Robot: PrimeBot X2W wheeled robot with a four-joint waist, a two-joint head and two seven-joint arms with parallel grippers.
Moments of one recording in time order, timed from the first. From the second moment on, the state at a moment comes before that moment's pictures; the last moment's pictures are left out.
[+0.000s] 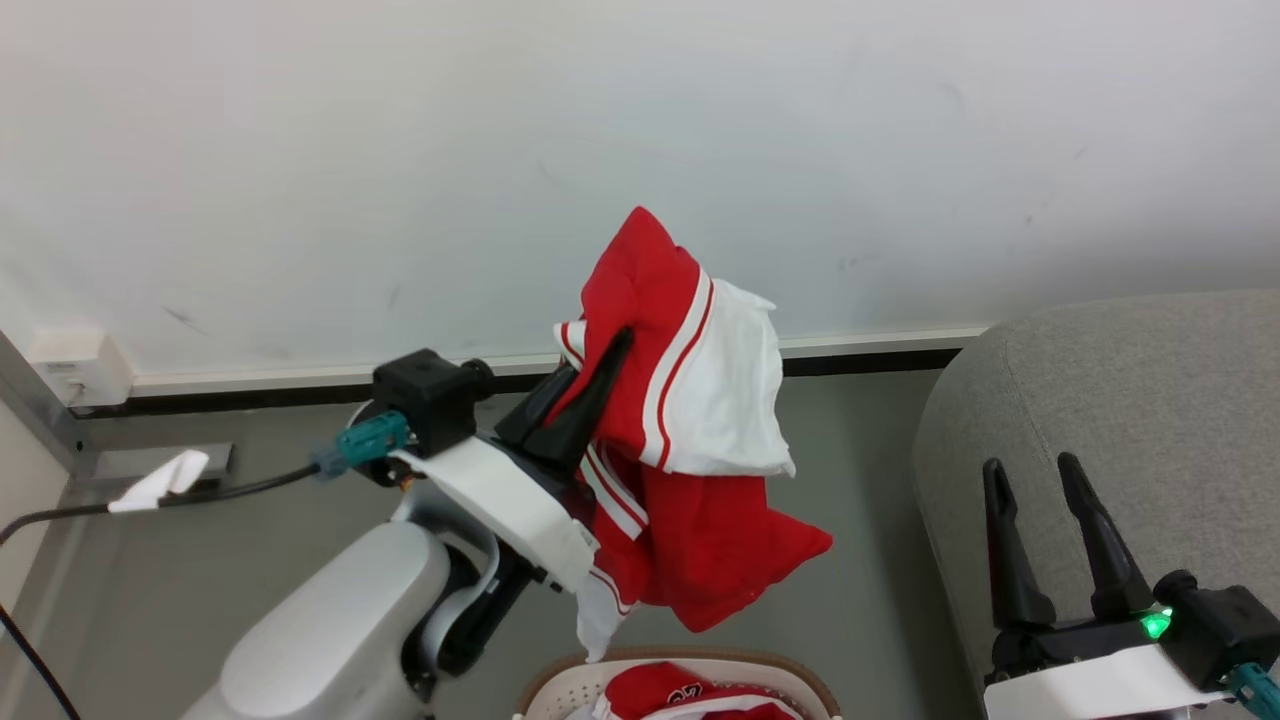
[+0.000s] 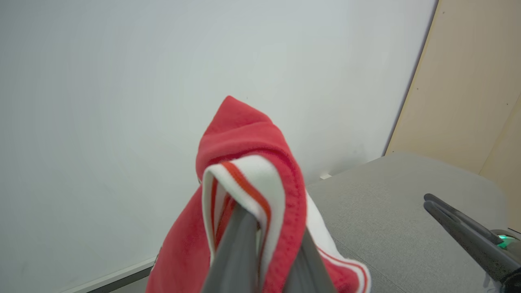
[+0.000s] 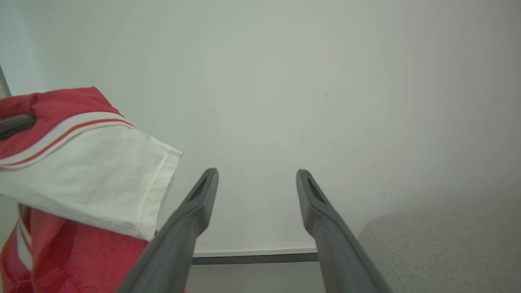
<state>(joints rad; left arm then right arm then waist) -0.63 0.37 -0.79 0.15 -0.76 0.05 -0.18 -0.14 -0.05 0.11 0.13 0.35 0.13 -0.26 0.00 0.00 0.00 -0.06</state>
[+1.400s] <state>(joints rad) -0.68 0.20 -0.91 0.16 -0.77 0.03 -0.14 -0.41 -0.05 0.61 0.54 0.44 0.13 -0.26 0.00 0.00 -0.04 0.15</state>
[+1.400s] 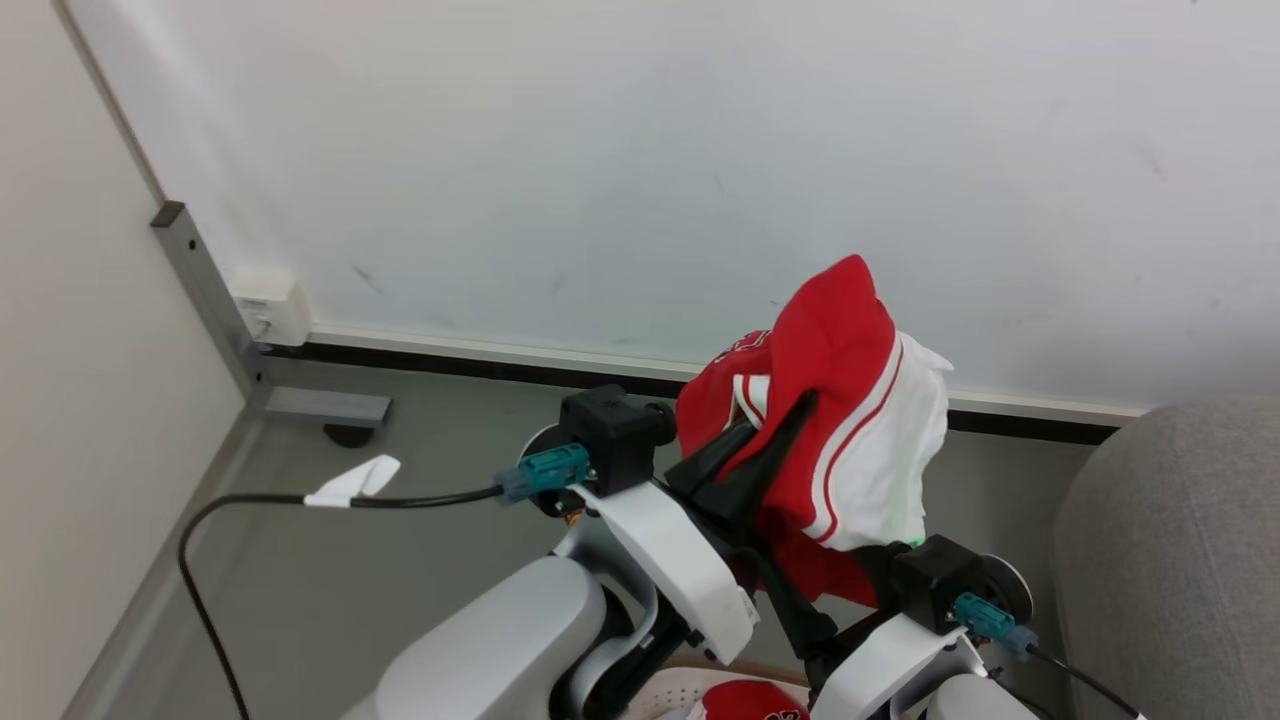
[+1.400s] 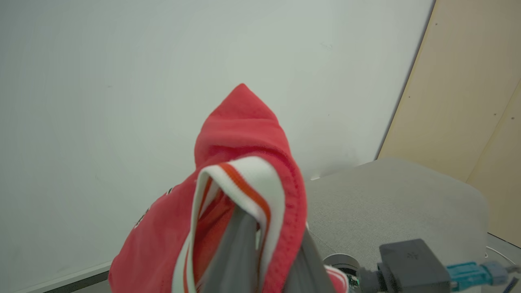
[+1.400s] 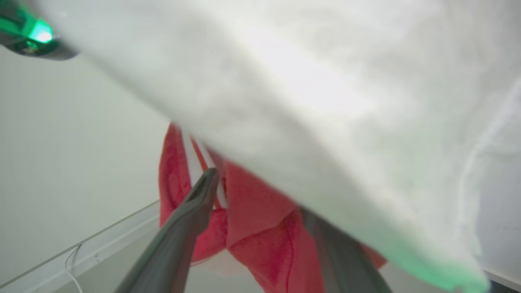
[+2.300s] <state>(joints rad) -0.63 0.24 -0.92 0.20 -0.78 0.06 -0.14 -0.37 -0.05 0.52 0.44 0.43 0.13 -0.26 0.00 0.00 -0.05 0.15</state>
